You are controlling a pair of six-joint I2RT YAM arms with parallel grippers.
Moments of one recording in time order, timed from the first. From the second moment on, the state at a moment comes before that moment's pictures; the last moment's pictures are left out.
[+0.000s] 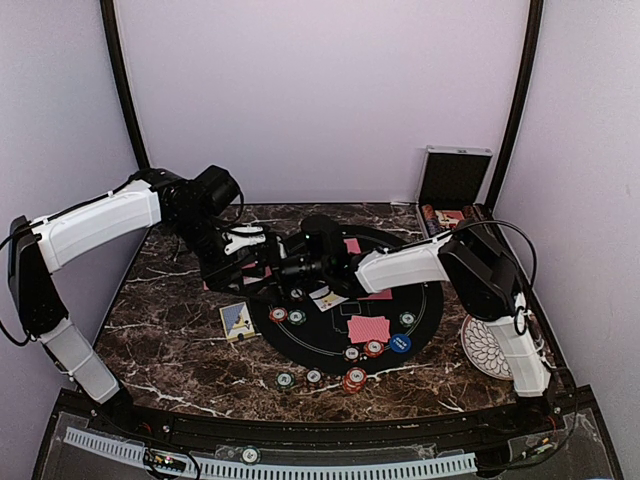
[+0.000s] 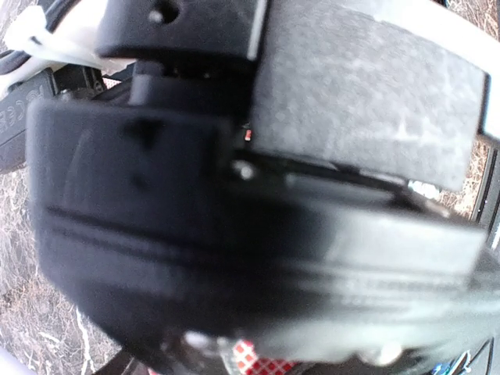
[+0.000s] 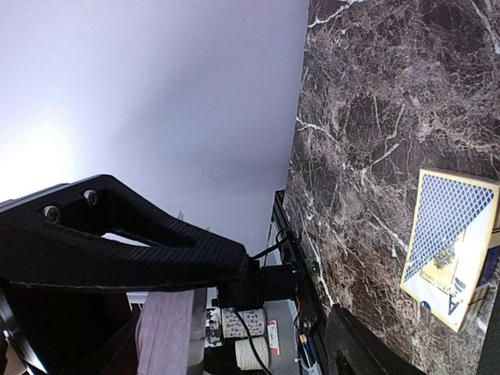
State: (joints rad) left arm -0.61 1.61 1.46 -1.12 0.15 0.60; right arm 0.95 2.31 1.62 0.50 -0.77 1.37
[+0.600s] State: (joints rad) left arm -0.61 1.62 1.46 -1.12 0.15 0.60; right arm 0.92 2.23 1.49 0.53 -0.74 1.33
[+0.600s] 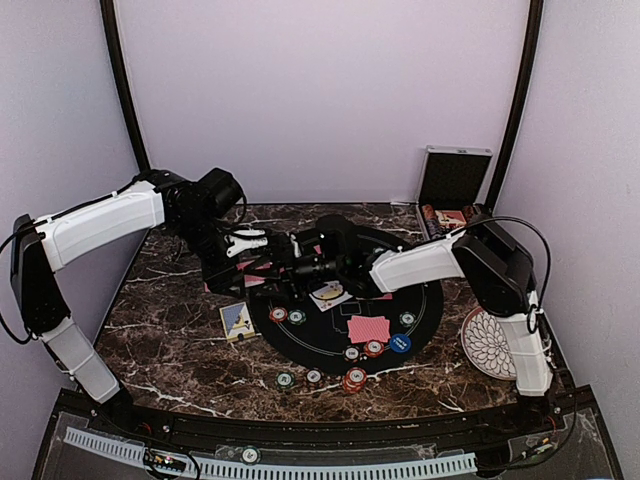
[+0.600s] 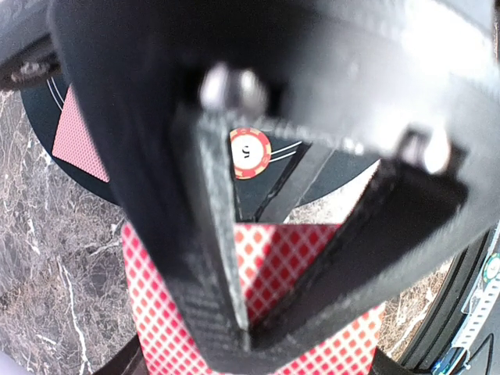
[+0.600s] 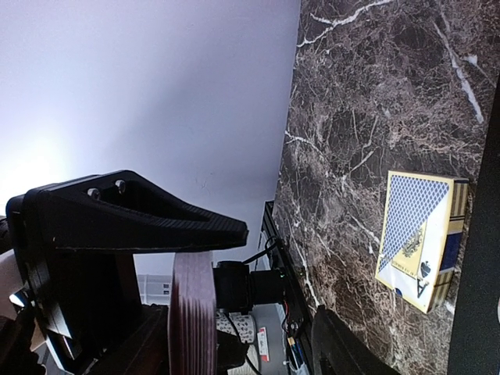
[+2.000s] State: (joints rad) left arm -0.61 1.62 1.46 -1.12 0.14 0.60; right arm 0.87 2.15 1.29 0.86 -0.78 1.58
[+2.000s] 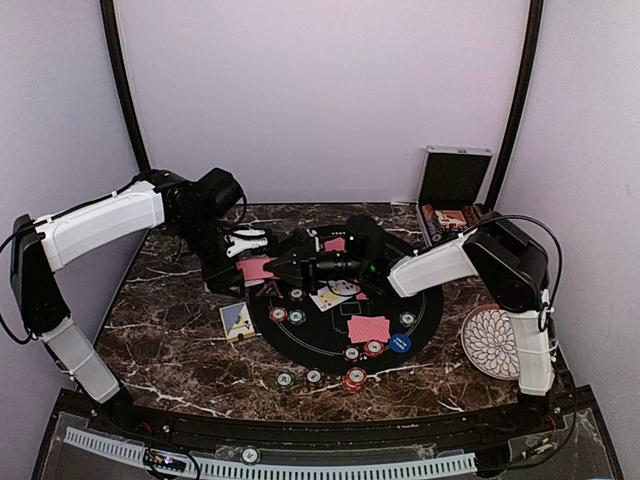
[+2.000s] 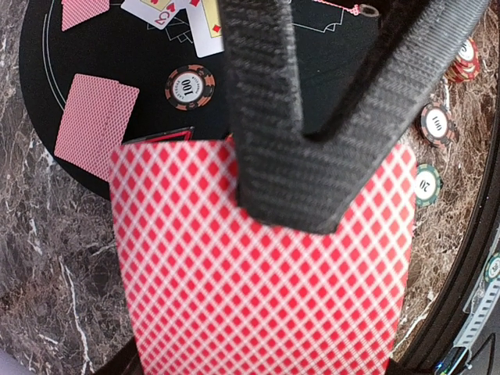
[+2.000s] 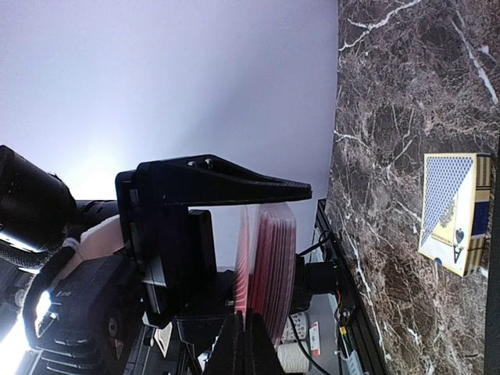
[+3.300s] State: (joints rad) left arm -0.42 1.60 1.19 -0.94 -0.04 0.58; right arm 0.40 1.75 0.93 0.01 -0.67 0.81
